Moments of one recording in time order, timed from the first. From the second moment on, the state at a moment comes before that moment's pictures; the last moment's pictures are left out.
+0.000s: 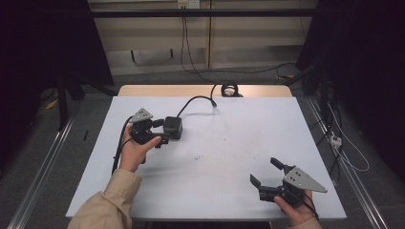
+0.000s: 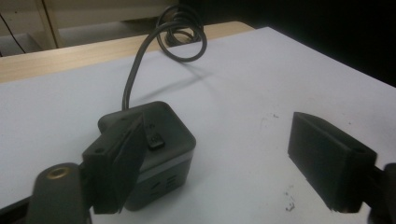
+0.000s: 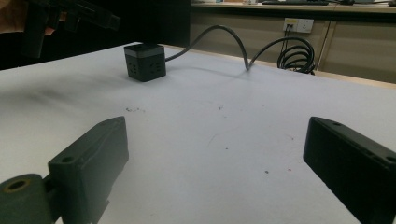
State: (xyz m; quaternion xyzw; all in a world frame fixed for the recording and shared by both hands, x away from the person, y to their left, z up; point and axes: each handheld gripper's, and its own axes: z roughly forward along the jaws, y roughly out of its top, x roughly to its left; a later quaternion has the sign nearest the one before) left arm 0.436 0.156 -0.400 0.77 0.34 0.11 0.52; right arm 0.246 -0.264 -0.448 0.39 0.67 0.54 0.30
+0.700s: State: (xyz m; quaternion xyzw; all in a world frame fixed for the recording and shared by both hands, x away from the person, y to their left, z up) left arm 0.419 0.173 -0.399 0.76 0.34 0.09 0.54; right arm 0.247 -0.264 -0.448 0.40 0.67 0.55 0.30
